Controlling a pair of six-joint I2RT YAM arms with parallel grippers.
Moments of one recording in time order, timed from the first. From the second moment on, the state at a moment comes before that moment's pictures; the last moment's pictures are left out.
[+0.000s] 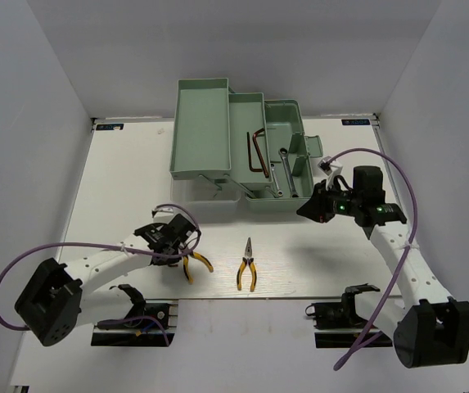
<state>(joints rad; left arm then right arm) -0.73 1.15 0.58 -0.74 -0.49 -0.81 0.14 1.03 0.78 -0.47 -0.79 -0.06</state>
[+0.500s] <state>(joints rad) -0.63 1.19 0.53 -0.56 -0.47 -0.82 0.14 1.00 0.77 -0.47 -0.78 -0.06</state>
